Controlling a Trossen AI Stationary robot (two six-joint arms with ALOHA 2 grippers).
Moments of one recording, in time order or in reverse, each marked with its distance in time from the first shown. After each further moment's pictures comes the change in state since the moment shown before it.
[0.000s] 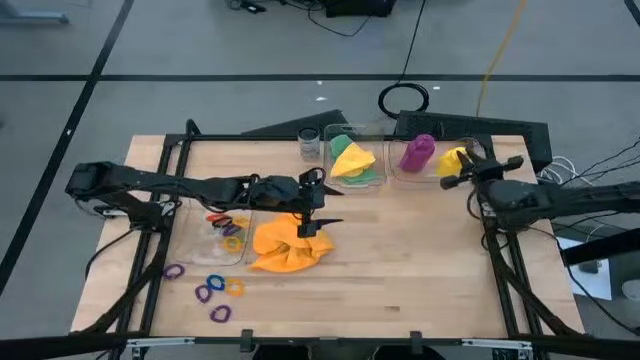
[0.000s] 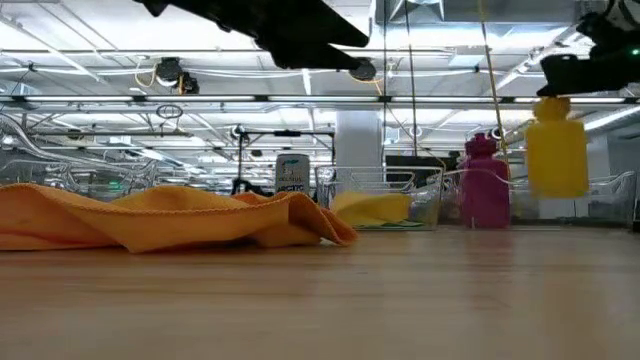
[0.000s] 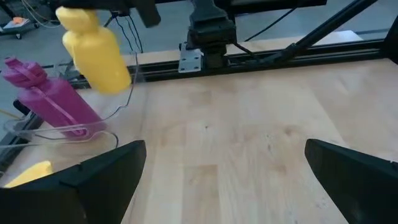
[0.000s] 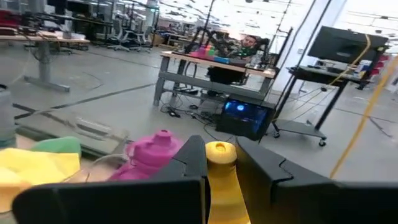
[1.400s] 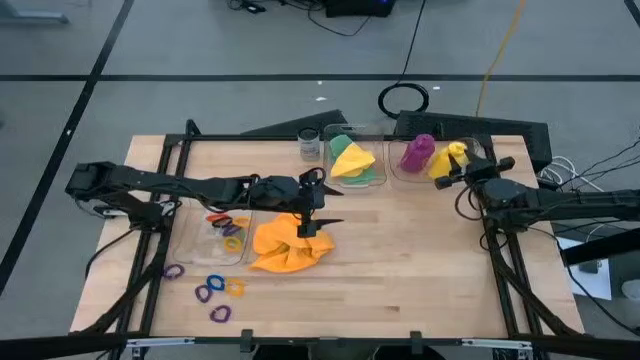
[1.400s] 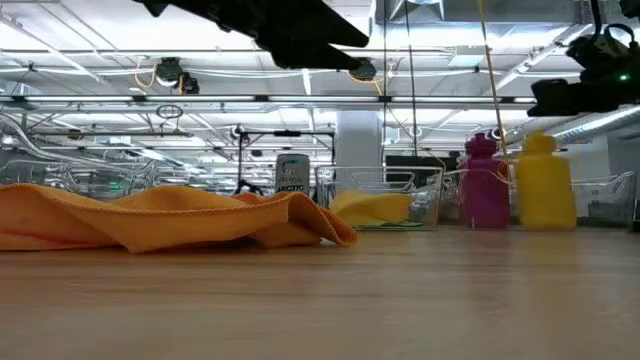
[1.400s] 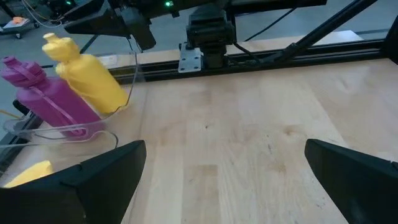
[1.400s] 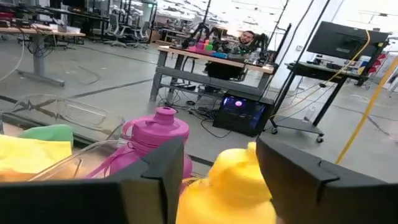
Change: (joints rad) left arm -0.001 0.000 0.000 0.000 0.000 -0.002; right arm -0.134 0.000 -0.137 0.196 -0.121 -0.078
